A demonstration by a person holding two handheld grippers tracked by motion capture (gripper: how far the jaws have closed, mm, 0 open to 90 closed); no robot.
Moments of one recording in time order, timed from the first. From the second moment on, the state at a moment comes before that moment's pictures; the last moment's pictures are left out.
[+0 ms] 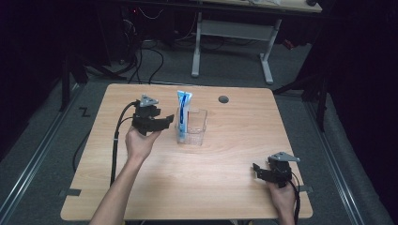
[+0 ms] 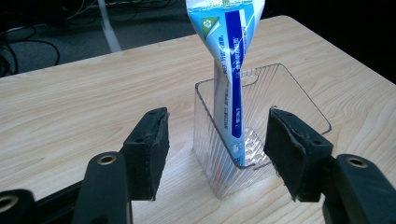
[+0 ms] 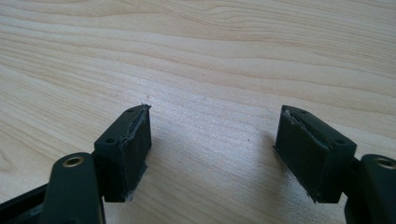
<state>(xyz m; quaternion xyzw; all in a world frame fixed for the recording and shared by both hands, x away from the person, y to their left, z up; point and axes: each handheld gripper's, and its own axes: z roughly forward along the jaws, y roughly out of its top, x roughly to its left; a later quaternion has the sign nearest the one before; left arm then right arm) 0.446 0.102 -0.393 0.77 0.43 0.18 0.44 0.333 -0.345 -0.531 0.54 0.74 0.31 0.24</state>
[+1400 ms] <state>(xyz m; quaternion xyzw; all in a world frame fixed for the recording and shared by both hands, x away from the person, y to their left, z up) 0.409 0.142 -0.406 0.74 0.45 0.18 0.46 0.333 -0.345 -0.531 0.54 0.74 0.31 0.24</state>
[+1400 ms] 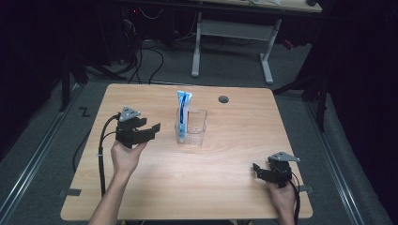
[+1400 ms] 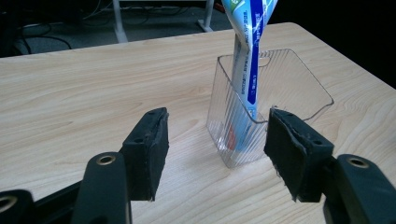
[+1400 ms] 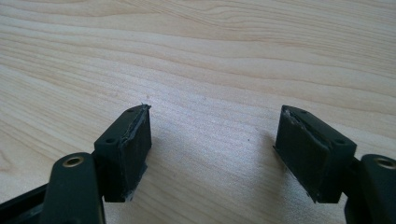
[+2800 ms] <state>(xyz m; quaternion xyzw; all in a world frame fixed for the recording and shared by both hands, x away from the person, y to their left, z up) 0.386 0.170 -0.430 0.74 0.47 0.17 0.45 0.333 -0.345 -0.531 0.54 0.74 0.31 0.24</state>
